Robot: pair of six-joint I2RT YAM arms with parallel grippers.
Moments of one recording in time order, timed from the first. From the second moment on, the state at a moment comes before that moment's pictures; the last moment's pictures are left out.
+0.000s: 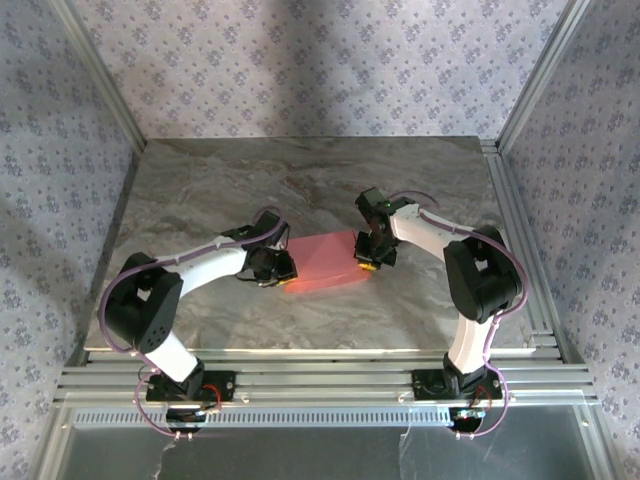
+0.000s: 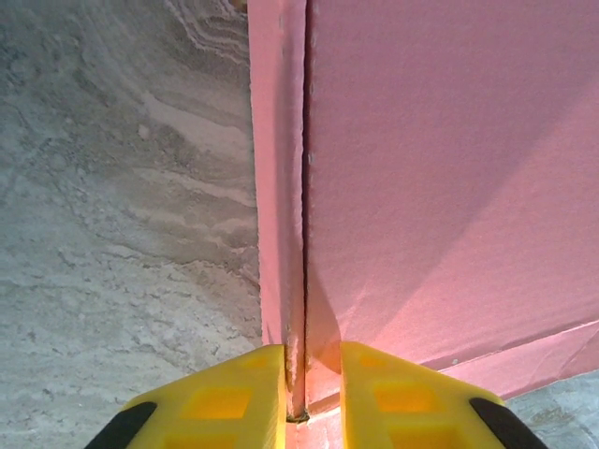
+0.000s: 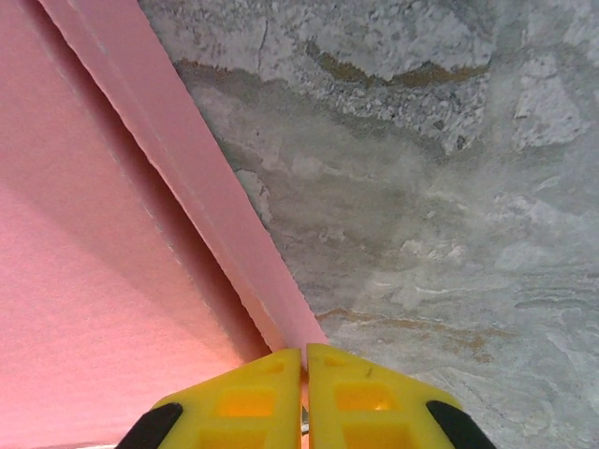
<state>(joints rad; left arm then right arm) -0.61 1.60 0.93 -0.53 0.21 -0.85 0.50 1.82 1.24 -0.84 -0.15 0.75</state>
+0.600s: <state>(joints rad) -0.62 1.56 0.93 -0.55 0.16 -0.84 0.50 1.72 1.11 -0.71 -0.27 0.60</state>
